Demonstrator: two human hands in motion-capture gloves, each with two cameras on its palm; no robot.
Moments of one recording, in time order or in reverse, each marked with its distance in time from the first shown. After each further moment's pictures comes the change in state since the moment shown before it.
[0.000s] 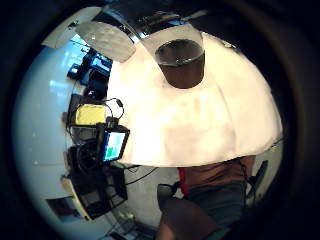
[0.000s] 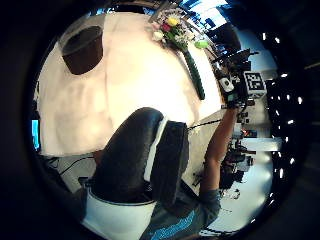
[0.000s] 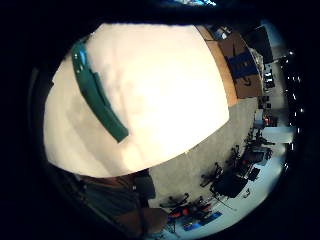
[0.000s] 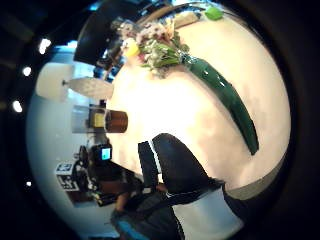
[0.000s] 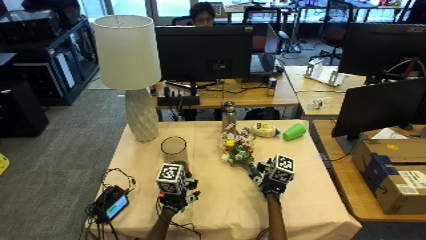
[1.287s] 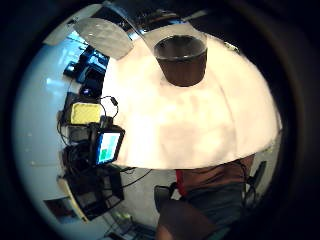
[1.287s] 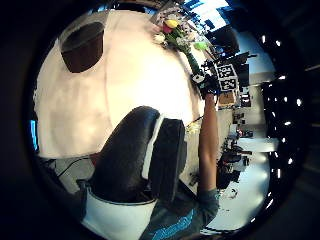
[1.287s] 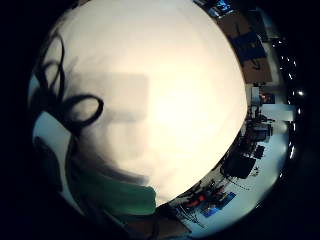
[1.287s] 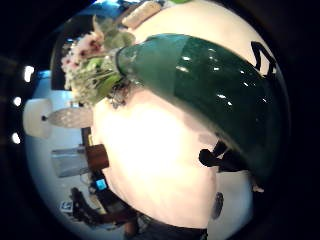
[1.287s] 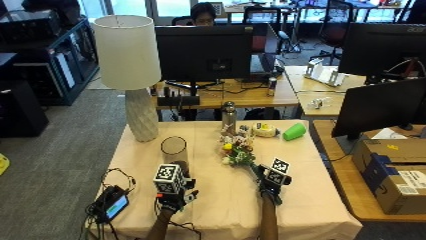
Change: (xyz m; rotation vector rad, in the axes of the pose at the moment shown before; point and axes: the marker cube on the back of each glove) left arm -0.005 0.001 0.003 -0.018 0.062 -0.013; right arm 0.002 -0.004 0.022 0.057 0.111 0.235
